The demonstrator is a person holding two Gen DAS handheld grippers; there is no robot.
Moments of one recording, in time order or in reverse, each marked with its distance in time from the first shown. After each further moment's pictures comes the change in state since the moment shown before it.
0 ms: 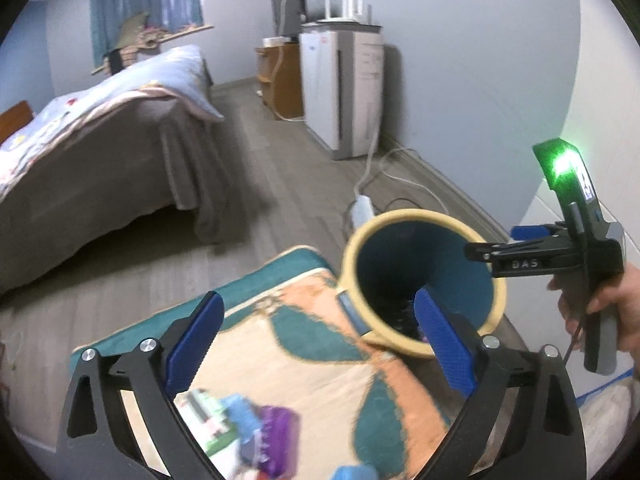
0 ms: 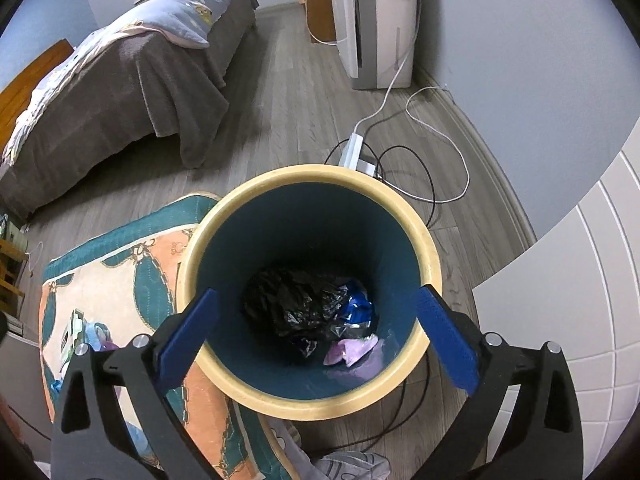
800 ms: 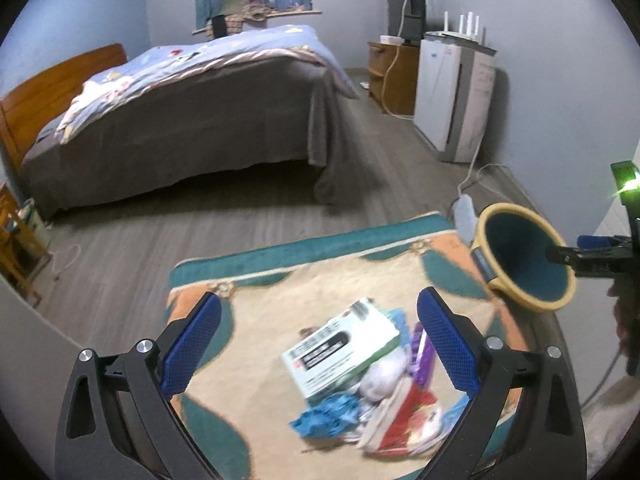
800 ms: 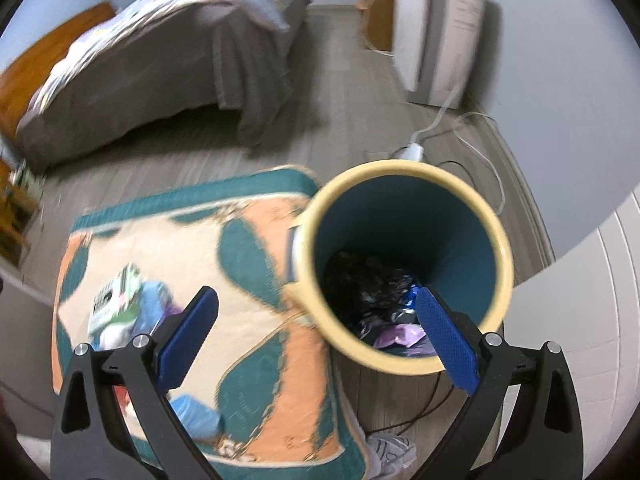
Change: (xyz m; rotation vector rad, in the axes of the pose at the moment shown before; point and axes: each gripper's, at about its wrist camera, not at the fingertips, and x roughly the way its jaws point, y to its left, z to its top) left arm -0.085 0.139 -0.092 -0.237 0.029 0.244; right arm -0.029 0.124 -0.038 -0.177 0.001 0.030
